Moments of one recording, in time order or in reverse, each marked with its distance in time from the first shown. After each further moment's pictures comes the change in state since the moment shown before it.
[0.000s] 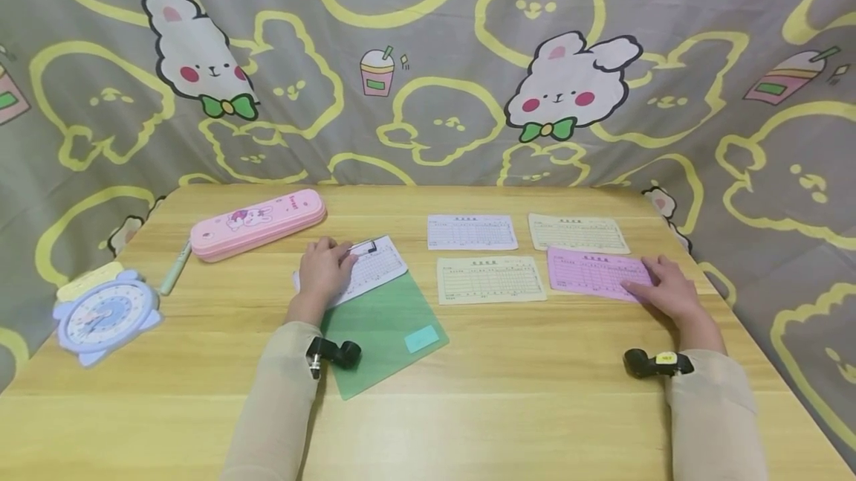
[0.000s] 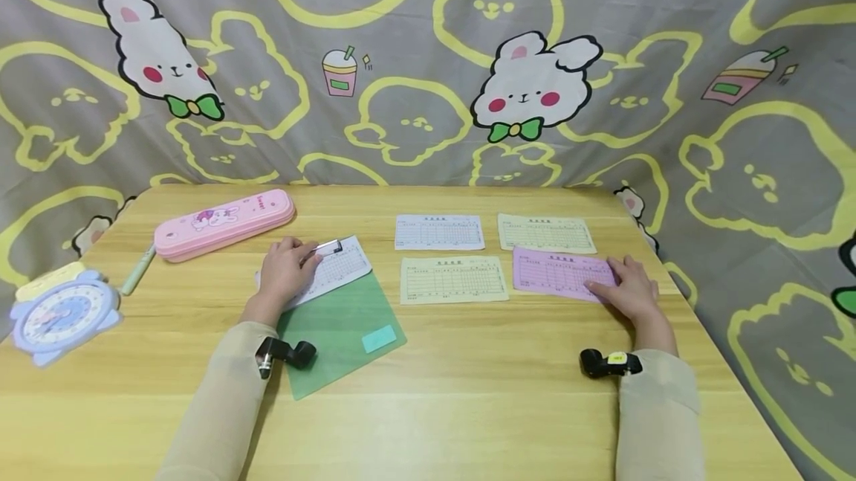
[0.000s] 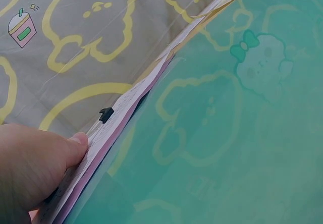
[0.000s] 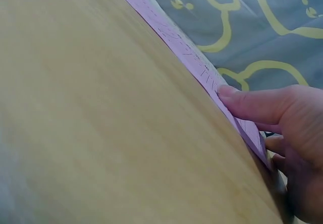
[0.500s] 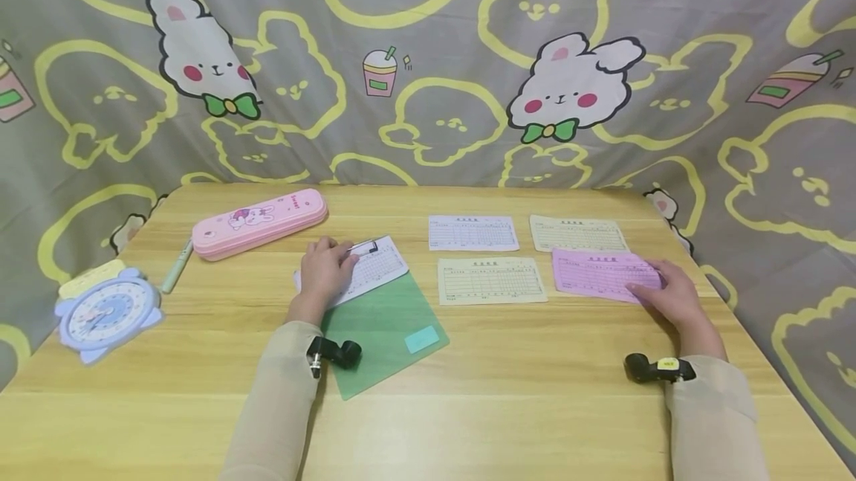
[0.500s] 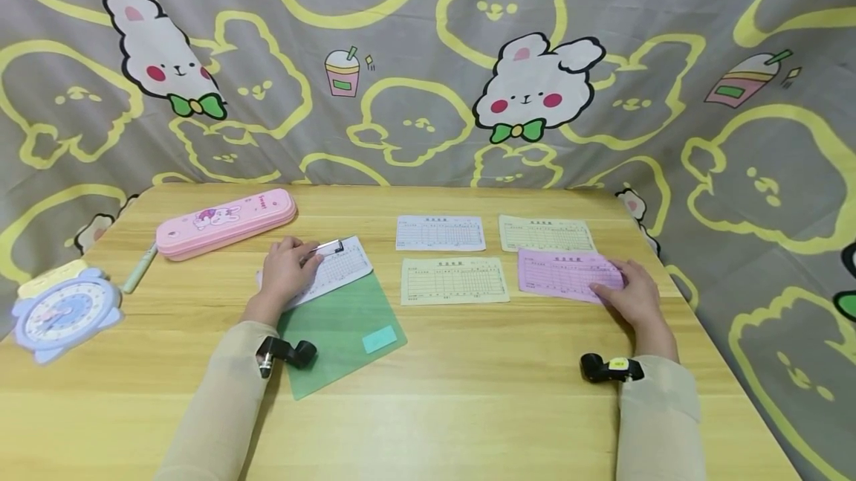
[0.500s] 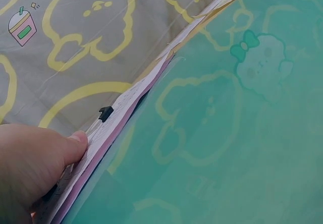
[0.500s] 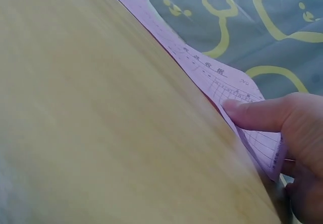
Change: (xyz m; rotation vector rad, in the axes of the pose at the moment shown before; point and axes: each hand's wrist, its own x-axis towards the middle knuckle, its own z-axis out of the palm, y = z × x) left_hand -0.002 -0.001 0.001 -0.059 0.019 -0.013; right_hand -0.004 -0.002 0.004 0.148 0.144 0.009
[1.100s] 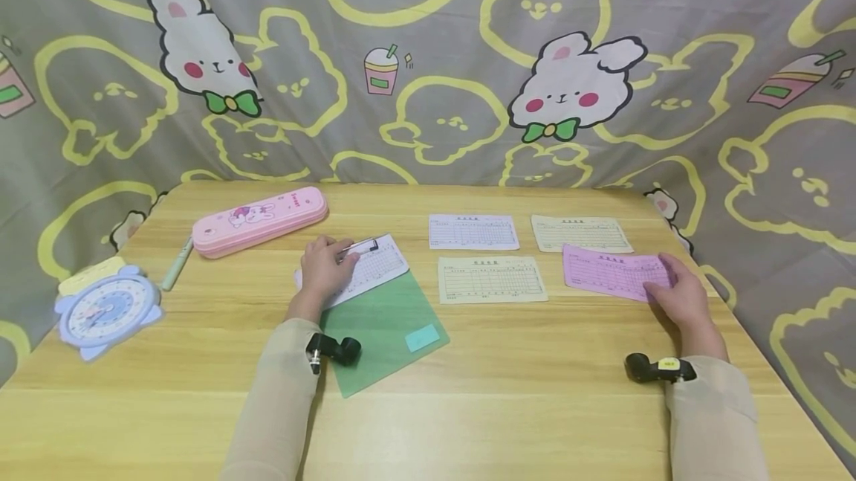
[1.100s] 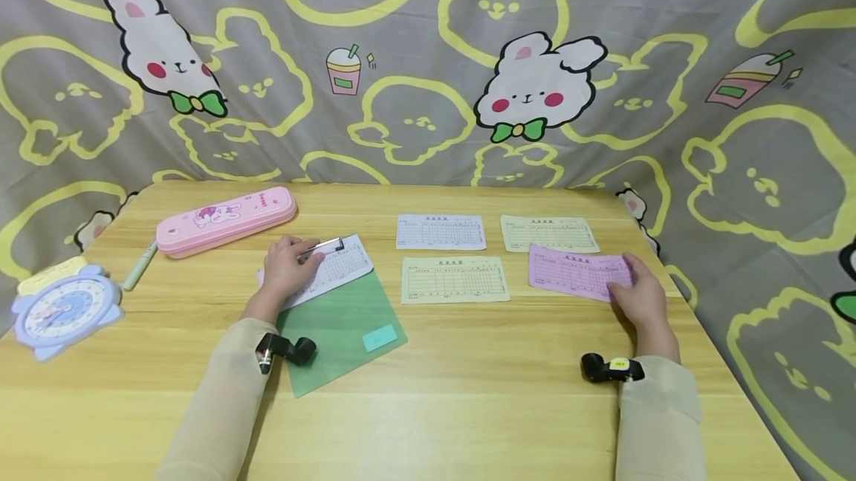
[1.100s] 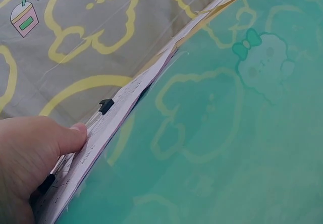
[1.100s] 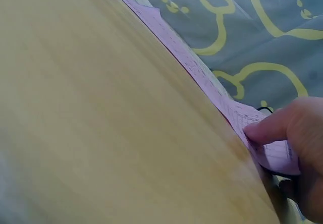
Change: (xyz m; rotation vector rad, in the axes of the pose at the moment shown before) left_hand 0.002 -0.006 0.005 -0.146 0.022 -0.057; right_hand -0.002 0.000 -0.005 0.017 0.087 0.097
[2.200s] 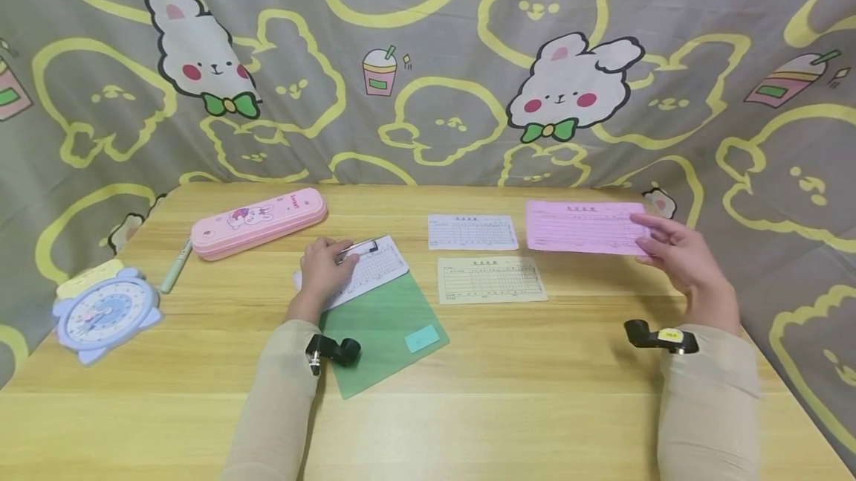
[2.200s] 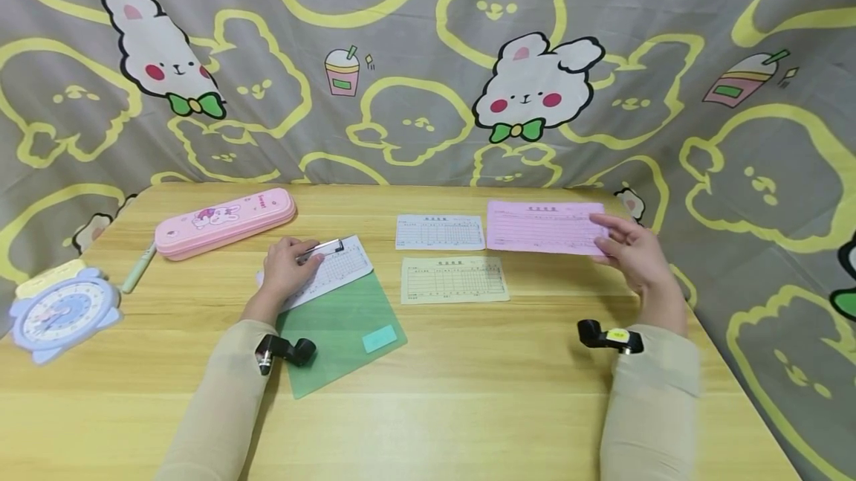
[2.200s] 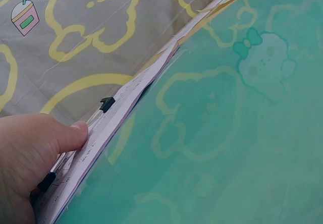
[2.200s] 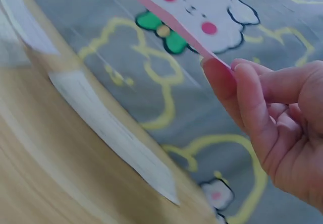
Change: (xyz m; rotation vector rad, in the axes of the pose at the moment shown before) left_hand 0.000 0.001 0.000 -0.012 0.008 0.003; right_hand 0.016 -0.065 -0.031 1.026 -0.323 -0.107
